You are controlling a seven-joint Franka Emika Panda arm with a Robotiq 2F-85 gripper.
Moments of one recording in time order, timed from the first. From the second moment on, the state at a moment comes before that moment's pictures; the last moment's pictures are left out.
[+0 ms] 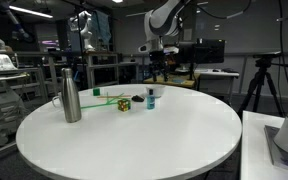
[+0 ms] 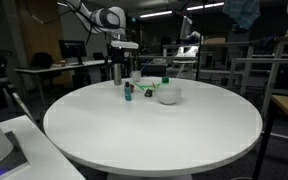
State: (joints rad) arm 0.02 0.21 -0.02 -2.06 -0.06 2.17 -1.17
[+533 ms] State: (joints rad) arm 0.01 0.31 -0.01 -1.96 -0.06 2.16 -1.17
